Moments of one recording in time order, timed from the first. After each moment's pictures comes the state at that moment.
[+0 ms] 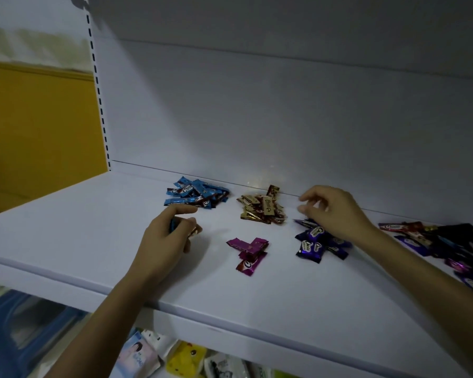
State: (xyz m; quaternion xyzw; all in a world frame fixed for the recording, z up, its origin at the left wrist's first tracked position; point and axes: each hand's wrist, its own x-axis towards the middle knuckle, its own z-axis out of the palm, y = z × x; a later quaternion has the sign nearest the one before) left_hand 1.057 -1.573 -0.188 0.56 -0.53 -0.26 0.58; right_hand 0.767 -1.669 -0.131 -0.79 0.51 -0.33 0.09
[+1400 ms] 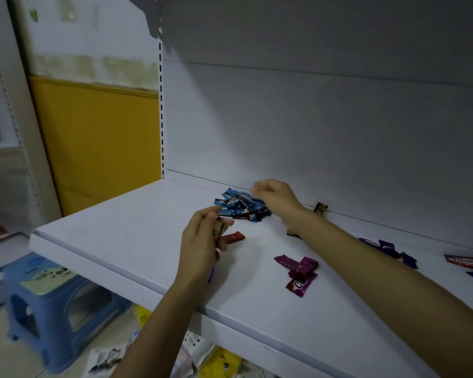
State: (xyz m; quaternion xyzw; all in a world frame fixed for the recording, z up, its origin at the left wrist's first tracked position) left_hand 1.064 -1.565 -0.175 0.52 -0.35 -0.33 0.71; right_hand 0.956 -1.701 -0.121 -0.72 0.46 -0.35 0.38
